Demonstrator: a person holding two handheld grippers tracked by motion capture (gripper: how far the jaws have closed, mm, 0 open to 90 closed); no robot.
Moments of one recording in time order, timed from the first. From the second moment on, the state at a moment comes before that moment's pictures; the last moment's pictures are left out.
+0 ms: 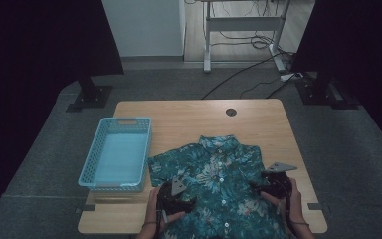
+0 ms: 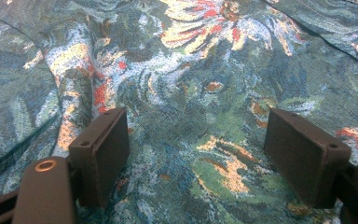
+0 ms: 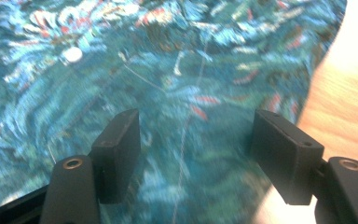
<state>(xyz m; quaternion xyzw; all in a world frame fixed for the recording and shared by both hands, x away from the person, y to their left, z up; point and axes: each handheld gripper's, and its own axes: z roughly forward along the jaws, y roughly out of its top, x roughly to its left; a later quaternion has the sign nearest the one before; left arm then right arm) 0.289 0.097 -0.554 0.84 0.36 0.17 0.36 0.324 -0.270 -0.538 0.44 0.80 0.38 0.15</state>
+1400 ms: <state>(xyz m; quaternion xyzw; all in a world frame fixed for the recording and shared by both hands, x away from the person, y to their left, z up) 0.293 0.117 -0.543 0.81 0.41 0.14 0.40 0.320 -0.292 -0.552 0.44 0.81 0.34 0.17</state>
